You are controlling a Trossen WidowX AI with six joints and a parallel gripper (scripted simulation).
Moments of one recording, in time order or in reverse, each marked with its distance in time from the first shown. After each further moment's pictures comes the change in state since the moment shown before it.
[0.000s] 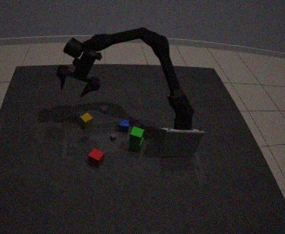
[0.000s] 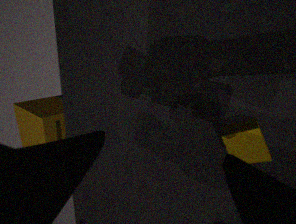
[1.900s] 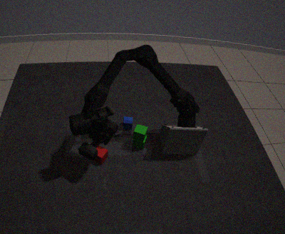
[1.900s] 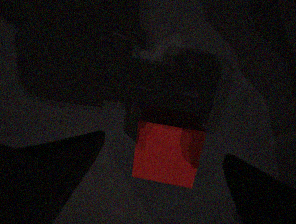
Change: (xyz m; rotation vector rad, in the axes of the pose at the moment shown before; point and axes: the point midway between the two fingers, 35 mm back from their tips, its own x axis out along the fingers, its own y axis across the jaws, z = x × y) arm 0.084 -0.132 -0.236 -0.955 0.139 -0.399
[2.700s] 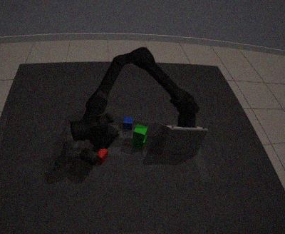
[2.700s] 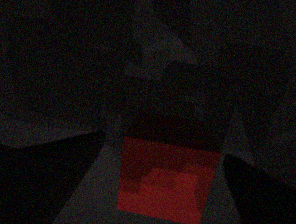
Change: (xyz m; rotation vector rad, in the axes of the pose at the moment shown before) arm 0.032 -0.002 -0.002 -0.003 0.004 -0.009
